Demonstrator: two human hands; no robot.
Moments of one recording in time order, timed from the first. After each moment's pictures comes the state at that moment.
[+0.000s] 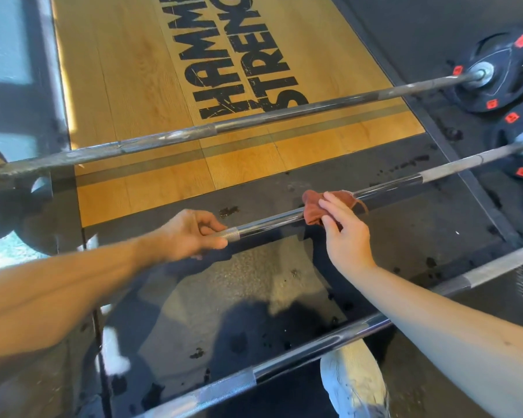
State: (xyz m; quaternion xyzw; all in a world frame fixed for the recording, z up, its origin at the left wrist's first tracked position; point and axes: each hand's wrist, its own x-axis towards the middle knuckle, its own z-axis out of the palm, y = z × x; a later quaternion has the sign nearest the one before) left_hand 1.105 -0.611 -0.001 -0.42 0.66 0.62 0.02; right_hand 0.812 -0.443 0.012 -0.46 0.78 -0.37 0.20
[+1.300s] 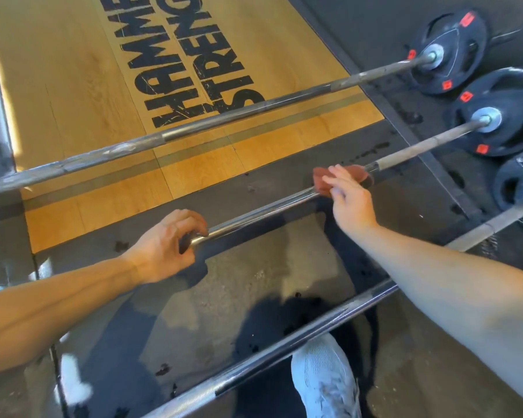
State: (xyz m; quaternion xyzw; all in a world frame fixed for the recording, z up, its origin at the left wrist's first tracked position) left_hand 1.065 -0.588 0.003 -0.26 0.90 0.33 -0.08; right_hand 0.680 -0.446 -0.008 -0.44 0.80 -0.36 0.18
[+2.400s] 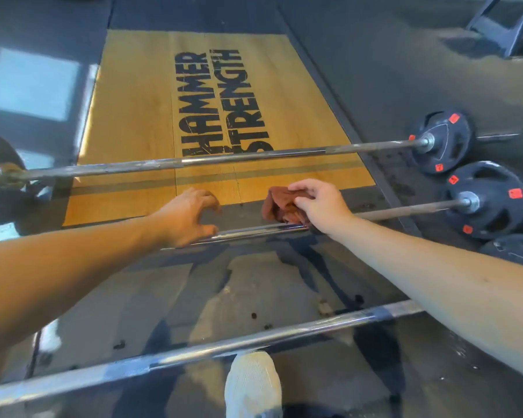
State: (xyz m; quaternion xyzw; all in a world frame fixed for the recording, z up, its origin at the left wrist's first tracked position) left_hand 0.968 -0.539 0.130 -0.40 0.89 0.21 0.01; right_hand 0.673 -0.461 0.143 -0.48 0.72 -0.35 0.36
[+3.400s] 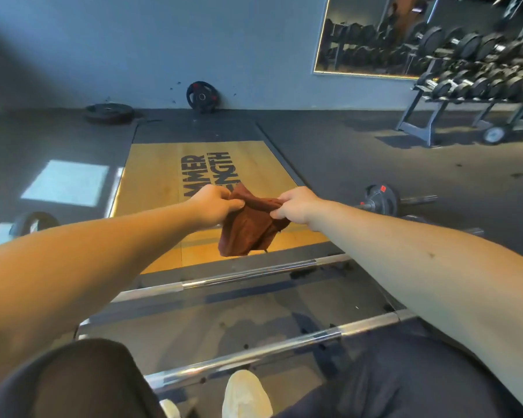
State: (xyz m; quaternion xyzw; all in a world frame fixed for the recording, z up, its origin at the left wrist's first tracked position) left_hand 0.924 -0.446 0.342 -0.47 0.74 0.44 -0.21; right_hand 0.723 -0.381 0.355 -0.53 0.75 -0.25 0.31
